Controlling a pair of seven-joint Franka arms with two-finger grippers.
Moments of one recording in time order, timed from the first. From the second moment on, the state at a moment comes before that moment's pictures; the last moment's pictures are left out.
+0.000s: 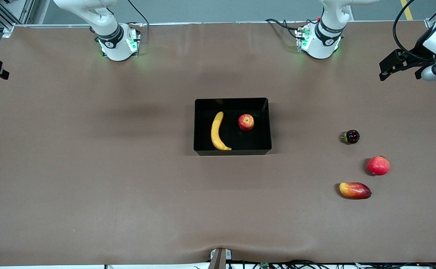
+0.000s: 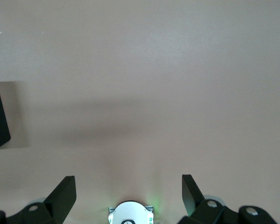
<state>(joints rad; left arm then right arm) -0.03 -0.13 -0.08 -1.64 0.03 1.49 -0.12 0.13 -0.02 -0.26 -1.43 0.00 1.31 -0.08</state>
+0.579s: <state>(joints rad) -0.05 -0.06 -0.12 -1.58 0.03 1.49 -0.12 0.12 -0.02 -0.26 -1.44 0.01 1.31 -0.08</state>
